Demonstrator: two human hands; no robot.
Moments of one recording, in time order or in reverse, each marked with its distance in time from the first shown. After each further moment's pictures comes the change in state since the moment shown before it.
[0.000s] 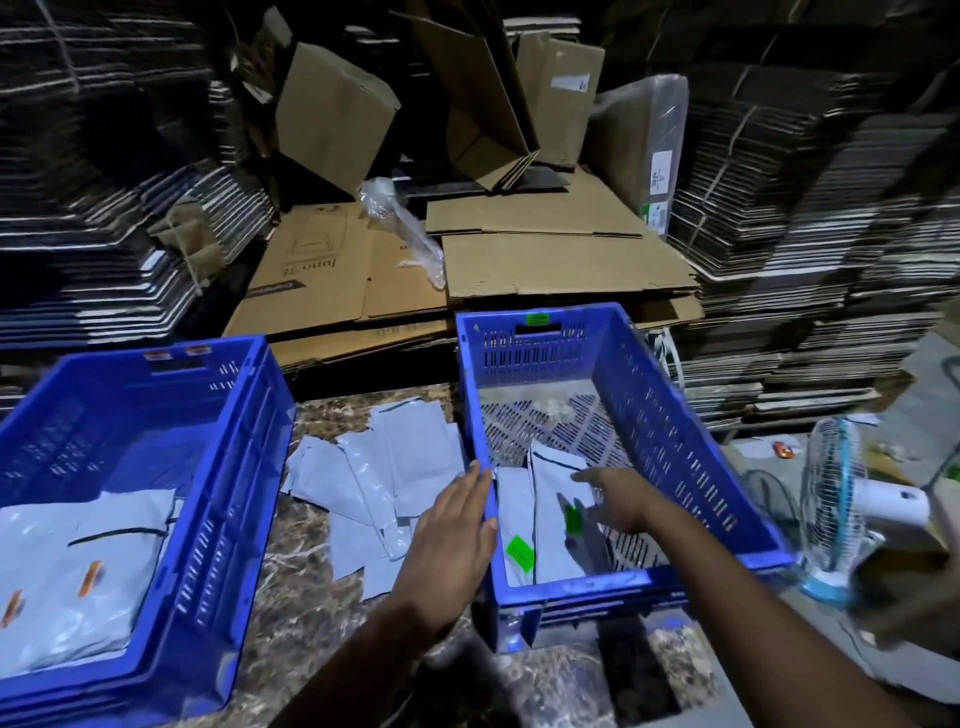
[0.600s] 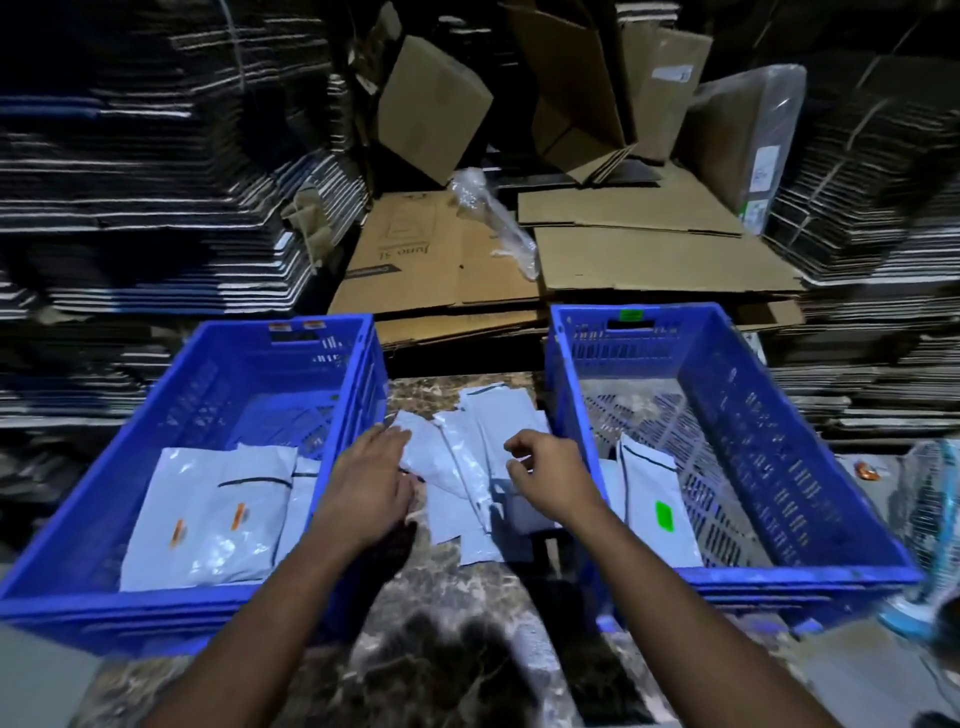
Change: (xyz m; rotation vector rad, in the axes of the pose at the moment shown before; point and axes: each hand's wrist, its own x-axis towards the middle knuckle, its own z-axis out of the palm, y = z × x) left_hand -0.047 -0.153 -0.140 0.313 0.067 -0.230; right_hand 0.007 -0.207 0.048 0.446 0.388 -0.304
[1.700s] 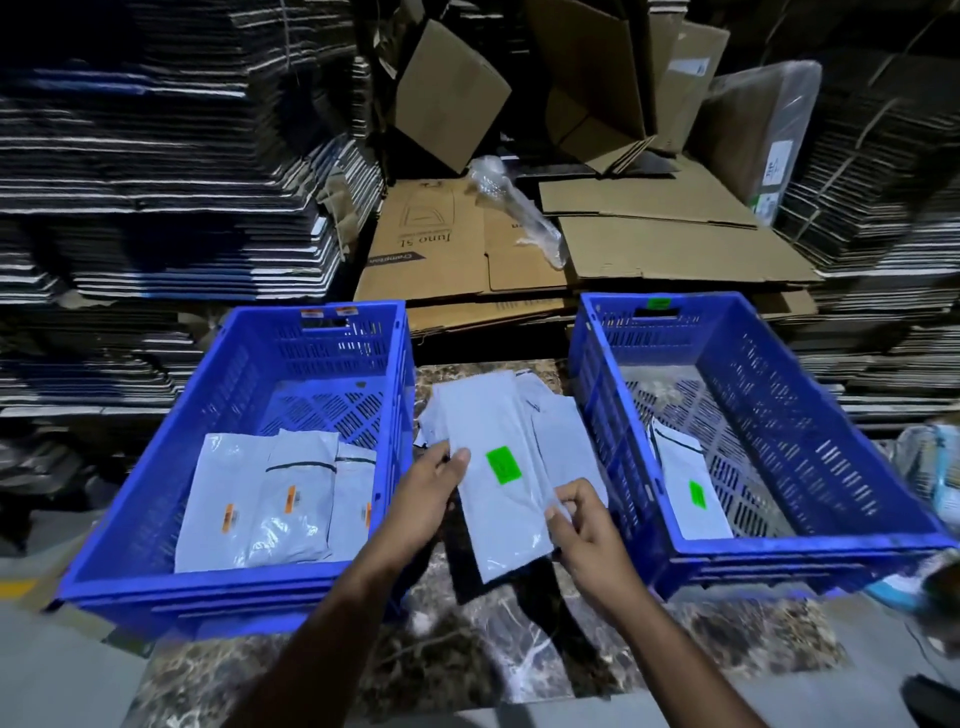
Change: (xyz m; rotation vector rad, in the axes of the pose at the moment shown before) left_hand -0.046 0.007 -0.015 -1.085 -0.153 -0.243; right_hand -0.106 -0.035 0.054 0.635 0.005 0.115
